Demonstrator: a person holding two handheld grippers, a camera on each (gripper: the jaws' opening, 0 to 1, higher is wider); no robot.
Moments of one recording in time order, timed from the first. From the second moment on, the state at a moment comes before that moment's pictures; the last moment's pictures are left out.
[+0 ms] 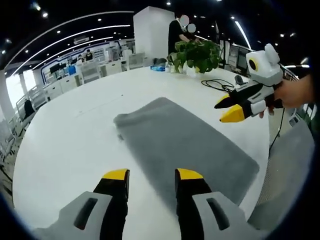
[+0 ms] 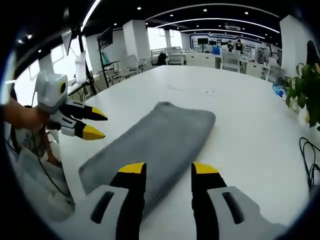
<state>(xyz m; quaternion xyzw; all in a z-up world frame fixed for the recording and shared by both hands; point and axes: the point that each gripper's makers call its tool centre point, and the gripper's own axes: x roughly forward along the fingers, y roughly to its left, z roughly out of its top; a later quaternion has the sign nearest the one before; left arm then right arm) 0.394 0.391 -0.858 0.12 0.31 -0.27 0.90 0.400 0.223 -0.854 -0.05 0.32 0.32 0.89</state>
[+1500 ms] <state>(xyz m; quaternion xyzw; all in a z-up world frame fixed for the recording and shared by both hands) 0.387 0.357 -0.912 0.12 0.37 -0.31 0.87 0.397 0.203 -0.914 -0.16 0.39 0.33 0.84</state>
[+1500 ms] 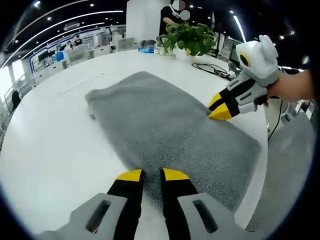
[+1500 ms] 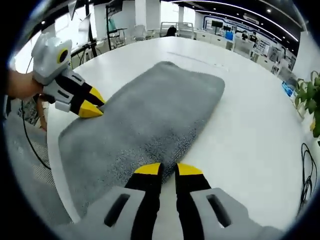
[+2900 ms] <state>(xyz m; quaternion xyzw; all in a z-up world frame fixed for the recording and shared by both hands) 0.401 0.346 -0.864 0.10 0.31 -0.34 0.88 0.410 0.219 -0.856 -0.13 0.29 0.41 0.85</state>
